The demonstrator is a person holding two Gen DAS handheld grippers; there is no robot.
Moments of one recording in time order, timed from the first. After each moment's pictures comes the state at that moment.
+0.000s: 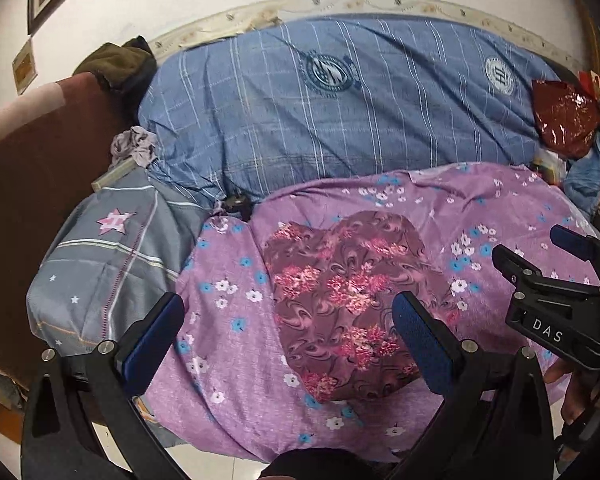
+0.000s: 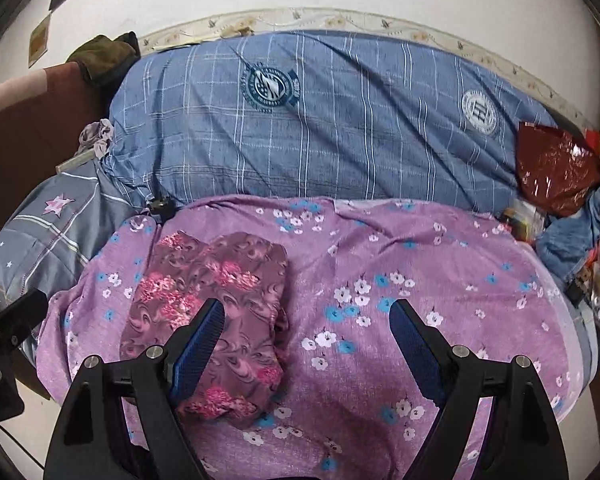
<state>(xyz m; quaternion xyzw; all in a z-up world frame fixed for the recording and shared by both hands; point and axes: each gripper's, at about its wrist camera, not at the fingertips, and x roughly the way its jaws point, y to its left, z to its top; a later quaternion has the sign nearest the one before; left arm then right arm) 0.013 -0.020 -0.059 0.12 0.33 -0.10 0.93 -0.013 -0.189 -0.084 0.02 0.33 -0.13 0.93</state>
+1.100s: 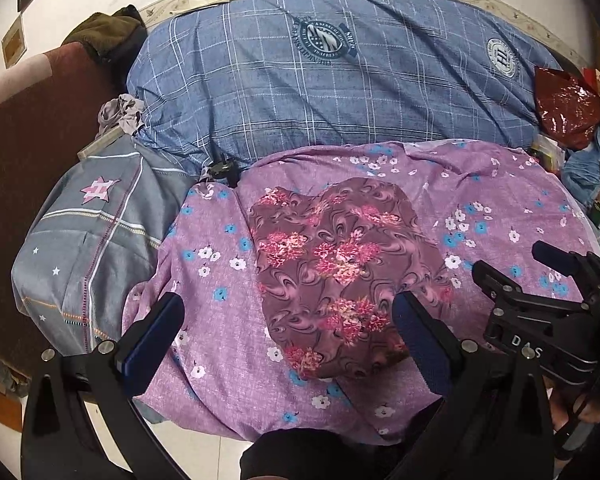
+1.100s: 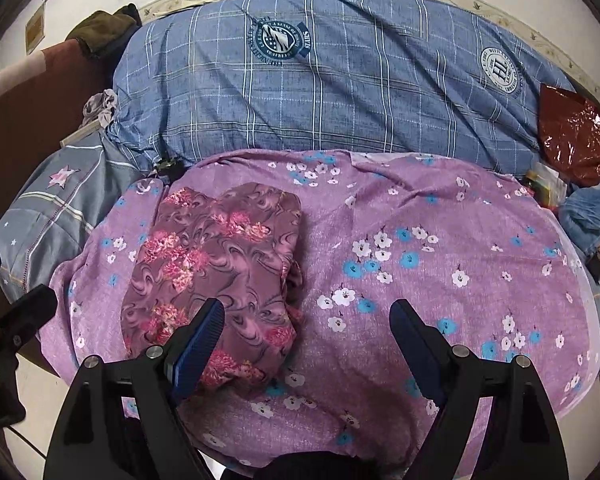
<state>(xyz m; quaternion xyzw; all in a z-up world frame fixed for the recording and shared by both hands) 0.019 -0.022 -0.080 0.11 0.38 -0.10 0.91 -0.003 -0.190 -0.115 0.04 0.39 -0.10 0.91</state>
